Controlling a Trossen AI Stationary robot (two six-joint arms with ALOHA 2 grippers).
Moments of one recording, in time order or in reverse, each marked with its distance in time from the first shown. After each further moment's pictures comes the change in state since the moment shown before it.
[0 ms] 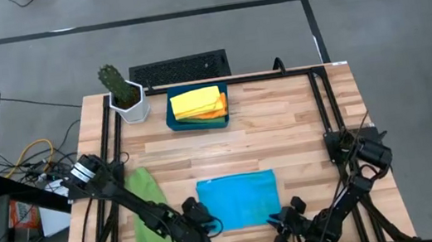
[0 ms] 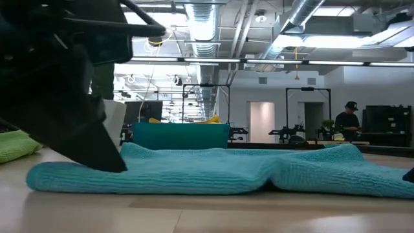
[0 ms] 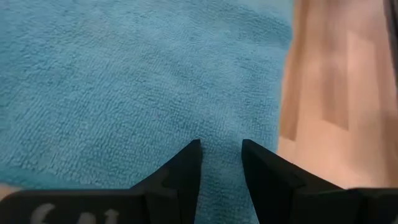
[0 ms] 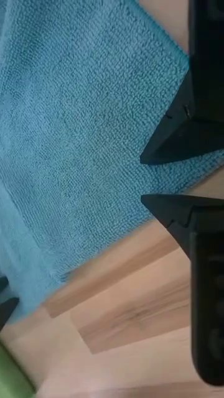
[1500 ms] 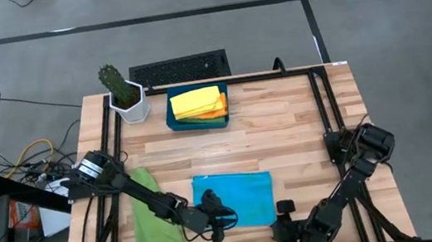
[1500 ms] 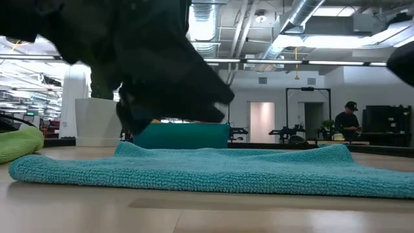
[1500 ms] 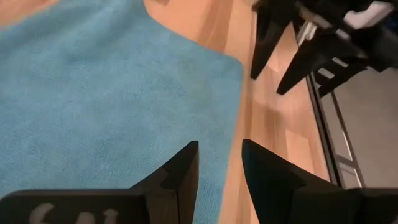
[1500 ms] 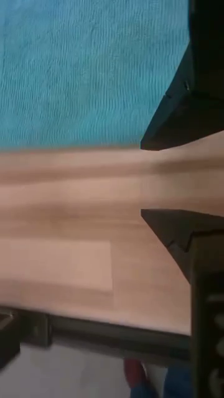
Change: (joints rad) left arm 0.134 0.037 0.025 0.403 0.061 0.219; right arm -0.068 -0.155 -0.003 0.108 -0.342 -0.809
